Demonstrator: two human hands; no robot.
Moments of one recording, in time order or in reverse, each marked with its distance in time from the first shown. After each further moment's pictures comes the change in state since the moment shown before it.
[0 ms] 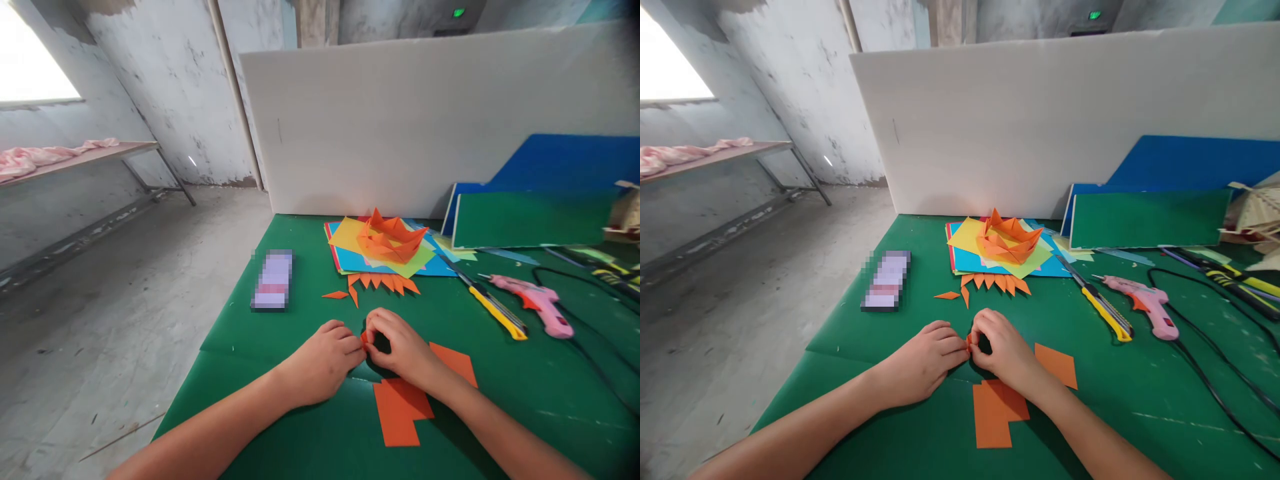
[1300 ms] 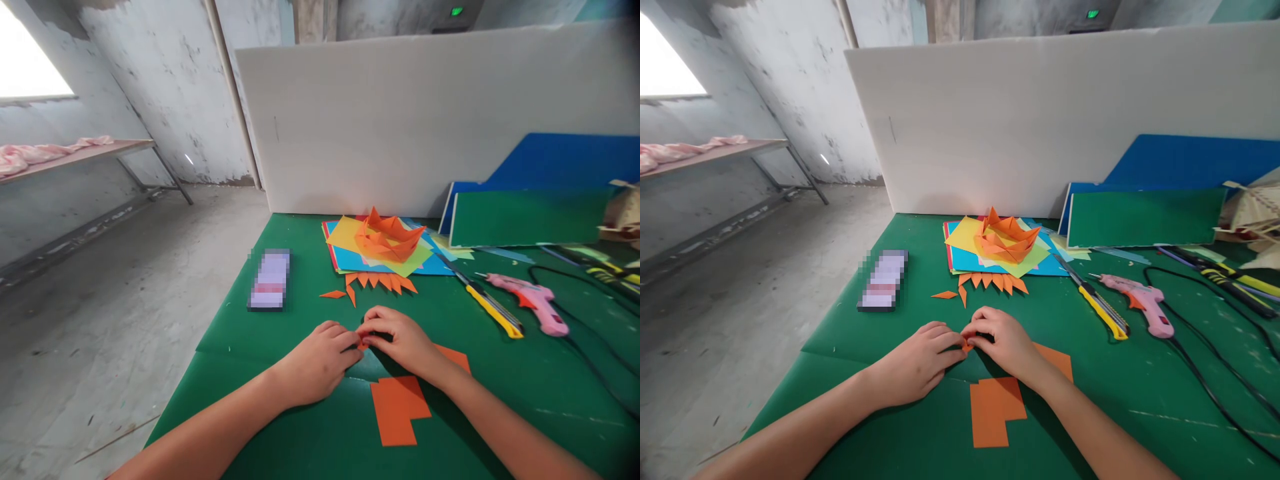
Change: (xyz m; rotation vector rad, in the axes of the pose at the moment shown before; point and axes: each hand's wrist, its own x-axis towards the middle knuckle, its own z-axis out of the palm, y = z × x) left_hand -0.002 0.002 -0.004 -0.014 -0.022 -0.029; right_hand 0.004 0.010 -0.009 0.082 -0.103 0.047
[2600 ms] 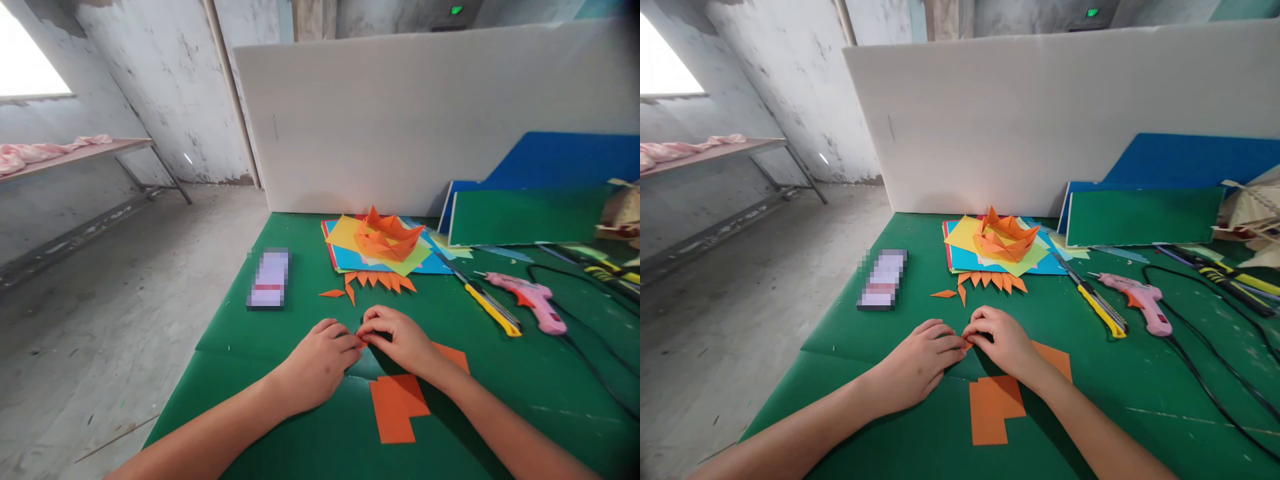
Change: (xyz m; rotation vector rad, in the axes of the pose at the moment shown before) left_hand -0.001 0.004 0.003 0.001 0.014 -0.046; right_hand -0.001 -0.003 0.002 -0.022 0.027 0.017
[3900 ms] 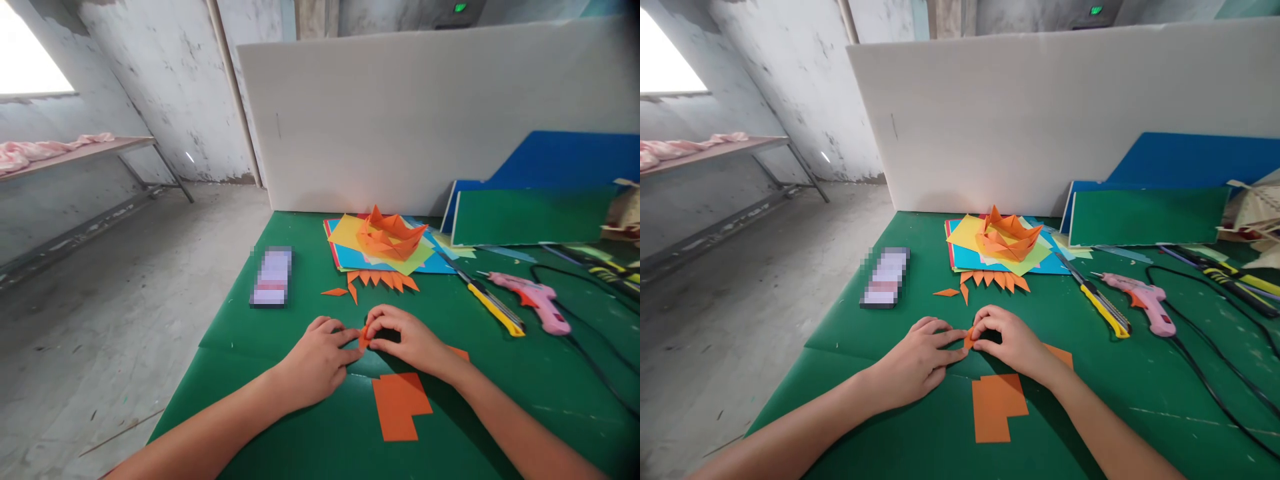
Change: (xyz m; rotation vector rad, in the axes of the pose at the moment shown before) left_hand -0.005 -0.002 0.002 -0.048 0.026 -0.069; right_hand -0.004 0.003 -0.011 0.159 -0.082 0.025
